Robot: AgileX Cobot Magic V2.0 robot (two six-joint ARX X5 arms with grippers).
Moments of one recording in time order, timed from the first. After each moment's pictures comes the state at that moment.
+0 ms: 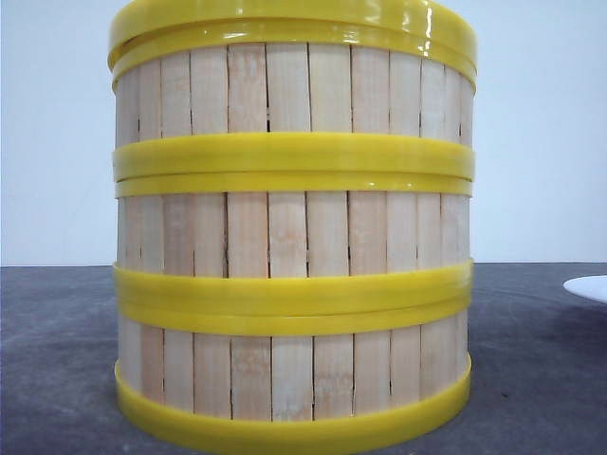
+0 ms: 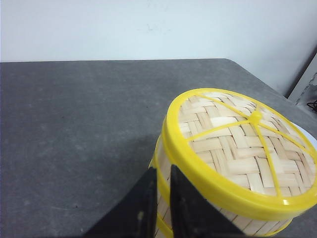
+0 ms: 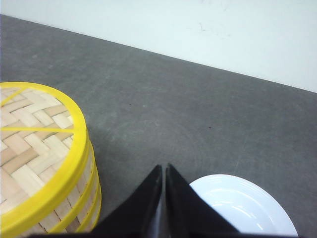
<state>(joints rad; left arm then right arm) -0.53 0.36 0.85 -0.73 0.02 -0.20 0.87 0.65 1.13 -0.93 0.55 0.21</state>
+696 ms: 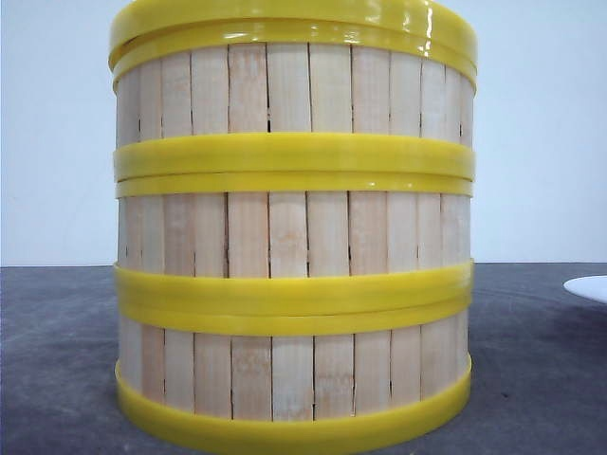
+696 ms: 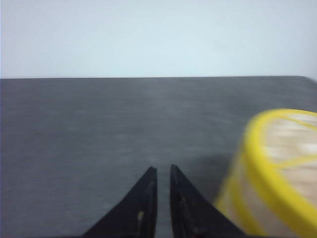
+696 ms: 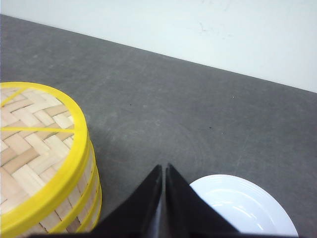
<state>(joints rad) -0.33 0.35 0.78 -0.65 -0.13 -0.11 0.87 0.65 1.13 -0.93 0.55 0.21</state>
